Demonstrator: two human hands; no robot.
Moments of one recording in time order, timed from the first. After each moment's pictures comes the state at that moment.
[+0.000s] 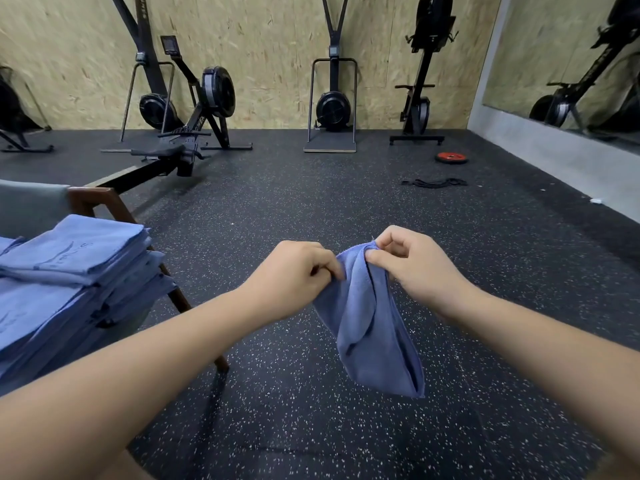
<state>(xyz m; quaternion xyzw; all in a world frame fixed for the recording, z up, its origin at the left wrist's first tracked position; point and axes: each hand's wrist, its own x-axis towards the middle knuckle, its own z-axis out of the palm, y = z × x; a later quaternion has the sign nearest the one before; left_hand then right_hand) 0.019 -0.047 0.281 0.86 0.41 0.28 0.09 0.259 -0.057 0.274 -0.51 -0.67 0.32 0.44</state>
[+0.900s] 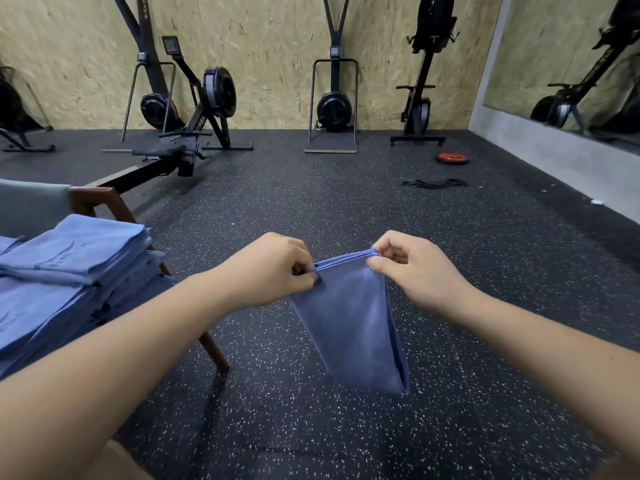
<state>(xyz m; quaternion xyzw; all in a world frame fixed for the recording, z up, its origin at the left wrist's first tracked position) -0.015 -0.025 0.290 0.90 0.41 0.17 0.03 0.267 -0.052 0.270 -0.51 -0.72 0.25 0.40</state>
